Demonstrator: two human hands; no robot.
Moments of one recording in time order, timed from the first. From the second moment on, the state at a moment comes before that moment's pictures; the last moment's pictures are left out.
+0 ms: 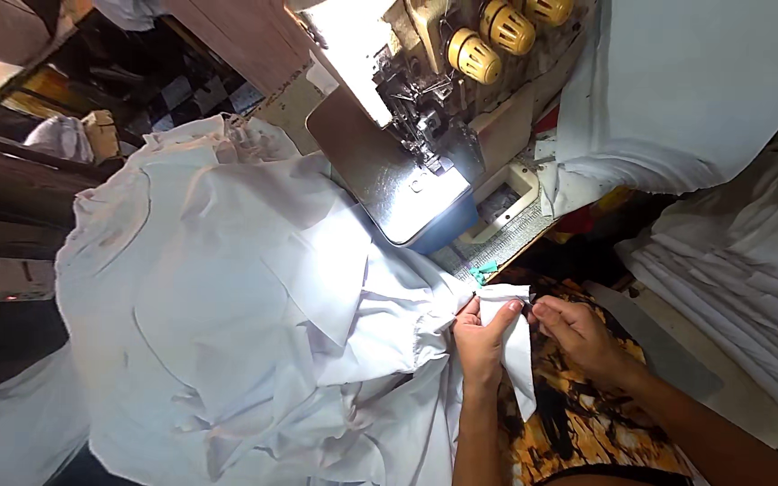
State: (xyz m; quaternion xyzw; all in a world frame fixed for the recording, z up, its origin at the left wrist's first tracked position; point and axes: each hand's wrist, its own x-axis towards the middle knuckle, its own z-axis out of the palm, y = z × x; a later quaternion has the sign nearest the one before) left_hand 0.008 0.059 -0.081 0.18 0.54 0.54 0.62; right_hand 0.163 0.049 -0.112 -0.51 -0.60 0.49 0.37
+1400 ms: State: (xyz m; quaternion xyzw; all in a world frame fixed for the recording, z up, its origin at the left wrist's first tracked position) left_hand 0.030 0.057 -0.079 0.16 0.50 0.58 0.62; right_hand 0.116 0.032 -0.122 -0.57 -0.55 0.34 0.50
